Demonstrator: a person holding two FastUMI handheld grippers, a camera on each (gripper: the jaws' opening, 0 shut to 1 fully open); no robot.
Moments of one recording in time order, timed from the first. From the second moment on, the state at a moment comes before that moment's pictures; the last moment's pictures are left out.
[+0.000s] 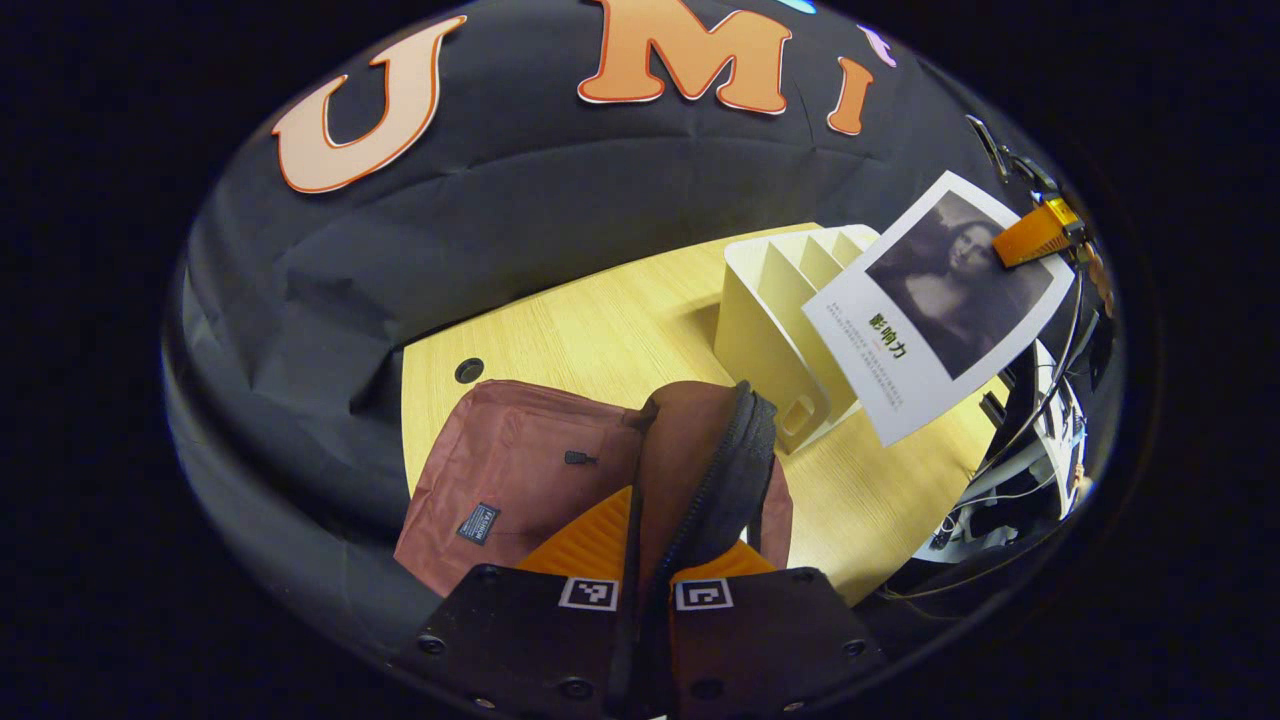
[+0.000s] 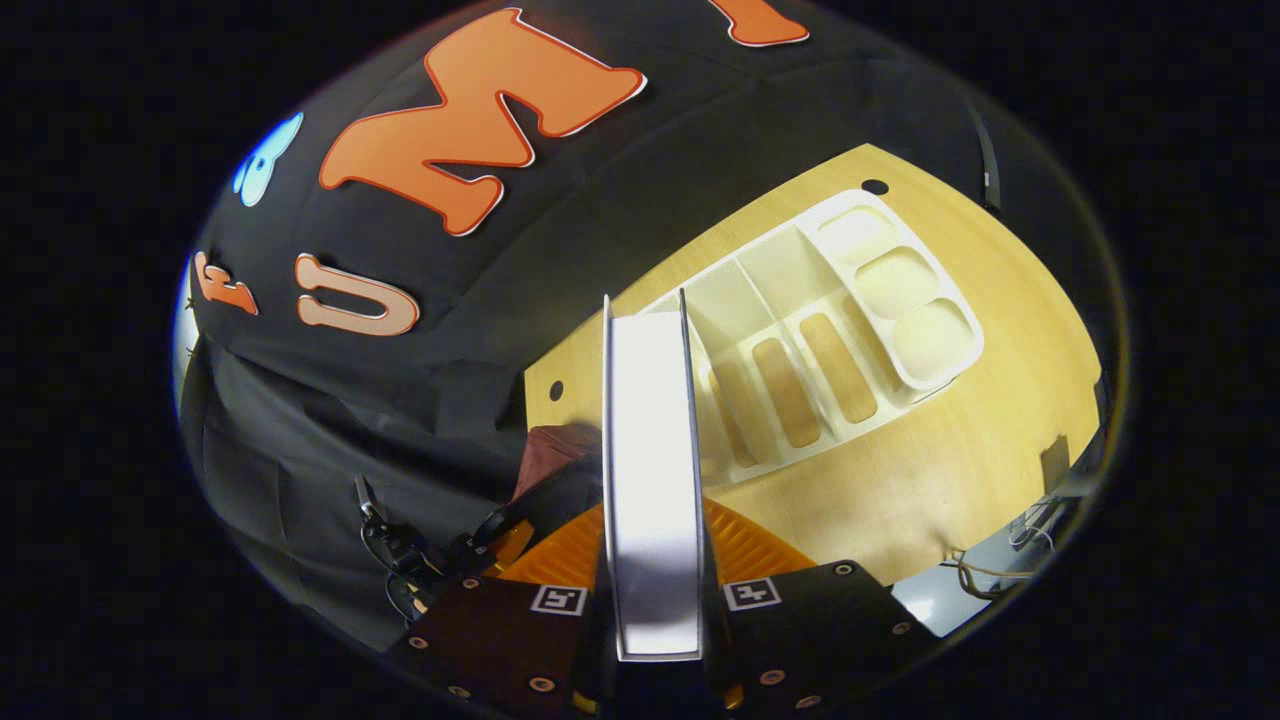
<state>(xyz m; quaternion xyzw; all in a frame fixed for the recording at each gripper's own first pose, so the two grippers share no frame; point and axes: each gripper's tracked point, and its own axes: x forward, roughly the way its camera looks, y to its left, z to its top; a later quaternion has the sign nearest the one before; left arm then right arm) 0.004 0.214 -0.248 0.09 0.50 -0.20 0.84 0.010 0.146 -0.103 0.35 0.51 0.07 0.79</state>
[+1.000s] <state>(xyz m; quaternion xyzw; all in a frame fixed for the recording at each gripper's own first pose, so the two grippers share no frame) 0.035 0.219 -0.223 0.08 0.49 -0.21 0.85 -0.001 0.307 -0.199 0.43 0.50 0.13 0.74</state>
